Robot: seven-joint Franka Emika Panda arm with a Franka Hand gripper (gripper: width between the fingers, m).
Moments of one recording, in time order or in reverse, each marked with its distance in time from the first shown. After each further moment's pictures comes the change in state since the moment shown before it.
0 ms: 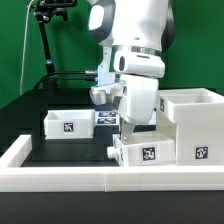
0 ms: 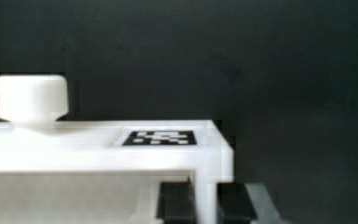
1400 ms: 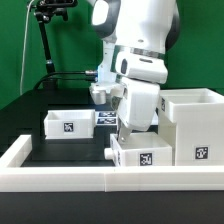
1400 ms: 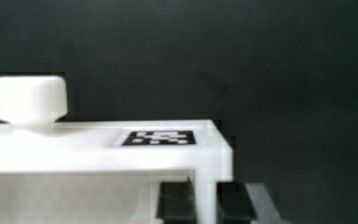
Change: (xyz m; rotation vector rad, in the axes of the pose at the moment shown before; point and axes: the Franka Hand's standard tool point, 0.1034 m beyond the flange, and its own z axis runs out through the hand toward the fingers) arm 0.001 -0.001 0.000 0.093 -0.046 -0.024
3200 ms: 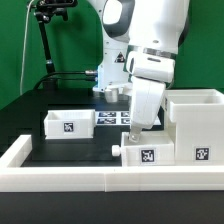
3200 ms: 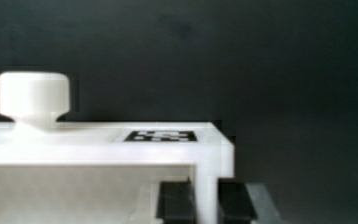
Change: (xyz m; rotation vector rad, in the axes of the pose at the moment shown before) arm 0.019 -0.007 -0.004 0.006 0.000 0.183
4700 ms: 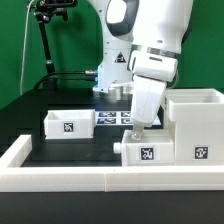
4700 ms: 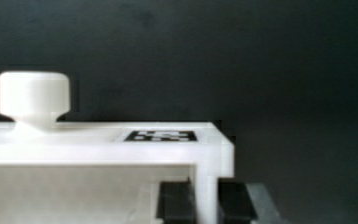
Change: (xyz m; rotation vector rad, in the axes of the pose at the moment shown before) arm 0.004 -0.008 -0.002 0.015 -0.011 0.047
